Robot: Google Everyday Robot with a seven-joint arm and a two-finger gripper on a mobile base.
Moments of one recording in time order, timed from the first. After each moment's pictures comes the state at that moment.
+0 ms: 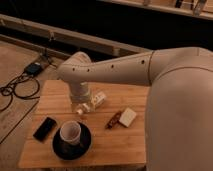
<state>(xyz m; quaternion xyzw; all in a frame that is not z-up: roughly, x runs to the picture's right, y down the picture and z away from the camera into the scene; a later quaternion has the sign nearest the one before) -0.107 0.099 0.704 -0.26 0.24 0.64 0.68</state>
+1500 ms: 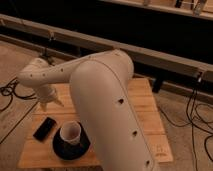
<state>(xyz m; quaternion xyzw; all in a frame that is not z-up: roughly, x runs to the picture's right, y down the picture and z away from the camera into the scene) -0.287 0.101 0.791 -0.26 0.19 0.58 0.74</state>
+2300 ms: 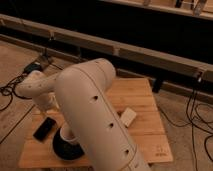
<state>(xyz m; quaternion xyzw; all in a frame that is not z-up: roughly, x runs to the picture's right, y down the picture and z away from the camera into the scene) -0.305 0.153 0.837 -0.26 0.23 0.55 0.76</state>
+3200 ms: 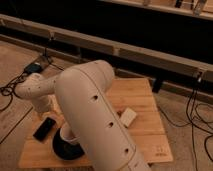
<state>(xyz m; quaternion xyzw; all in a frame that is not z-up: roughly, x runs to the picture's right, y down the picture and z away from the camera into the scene) -0.326 0.163 0.840 -0.28 0.21 0.57 0.75</state>
